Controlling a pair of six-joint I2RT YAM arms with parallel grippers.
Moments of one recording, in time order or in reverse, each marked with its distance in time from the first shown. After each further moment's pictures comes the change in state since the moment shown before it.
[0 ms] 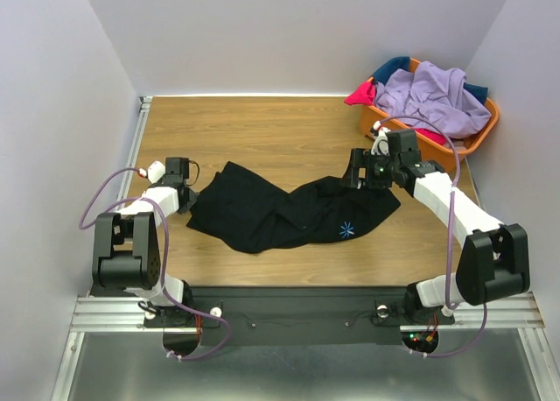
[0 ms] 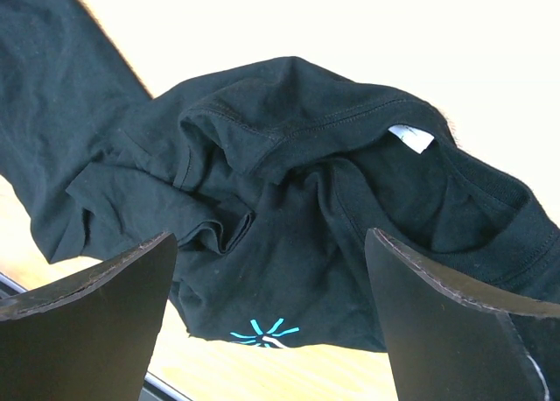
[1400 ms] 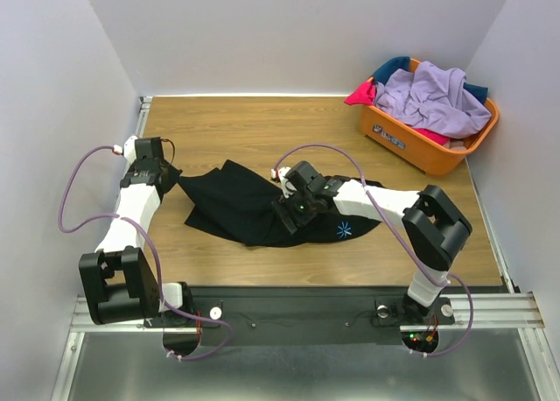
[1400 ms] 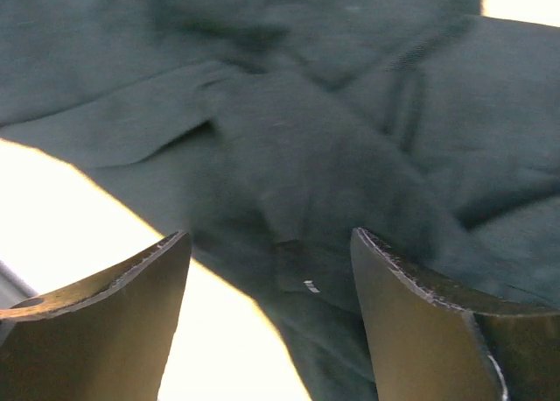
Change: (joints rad) left arm 0.113 -0.206 0.188 -0.155 0.159 0.111; right arm 0.608 0.375 0.167 0.014 0.192 -0.121
